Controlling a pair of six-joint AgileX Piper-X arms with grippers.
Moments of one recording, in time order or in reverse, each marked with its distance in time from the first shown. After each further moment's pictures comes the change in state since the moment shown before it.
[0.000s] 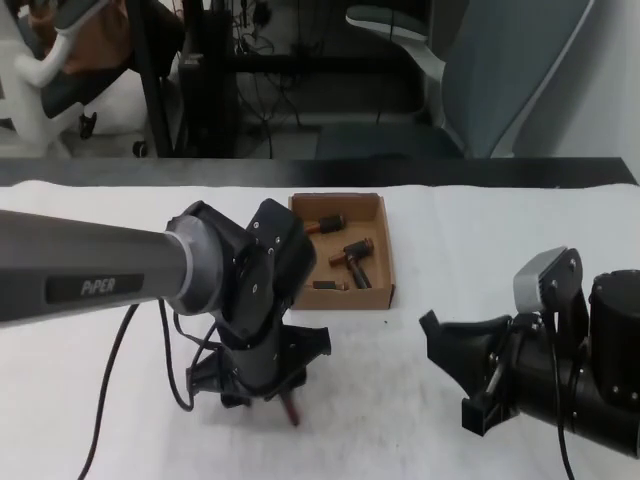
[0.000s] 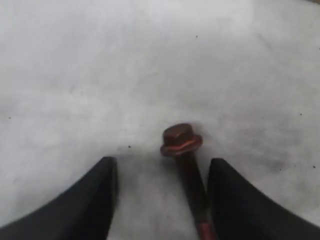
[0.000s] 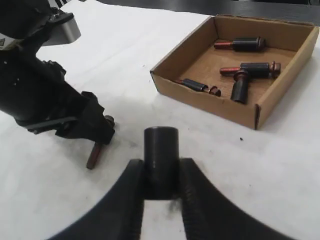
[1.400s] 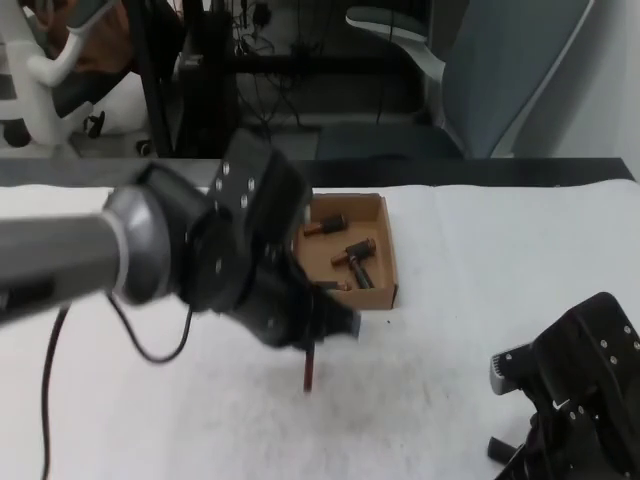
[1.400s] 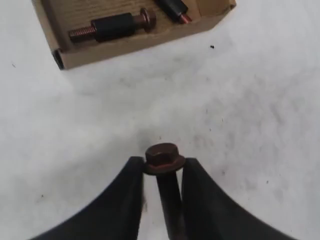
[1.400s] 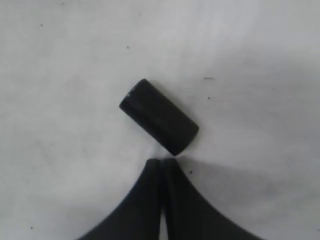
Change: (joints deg) left arm -1.6 -13.1 4.3 -9.9 12.2 28.1; right arm 2.7 5.6 -10.1 52.6 26.9 1.4
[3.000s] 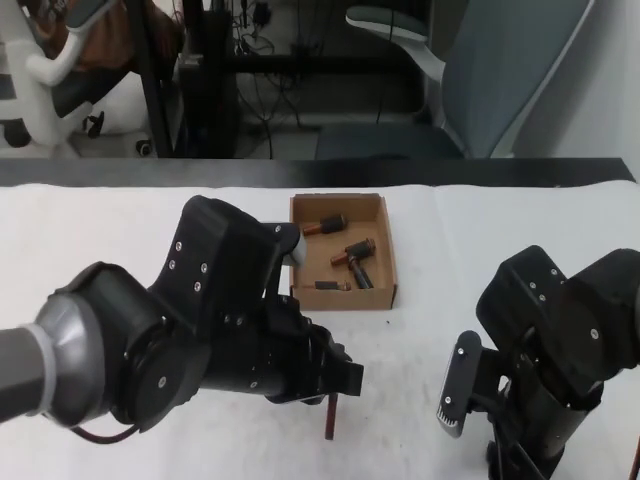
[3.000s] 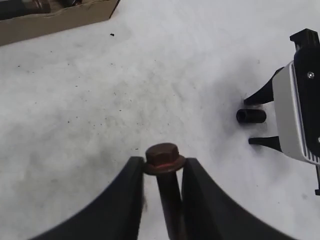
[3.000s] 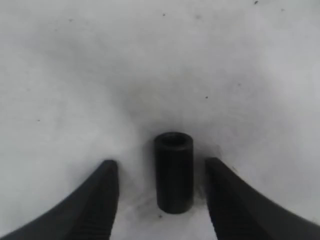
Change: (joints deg) left arm -1.3 -8.9 13.4 -16.8 12.6 -2.0; right arm 2.4 11.6 -13.7 12.1 5.0 -42.2
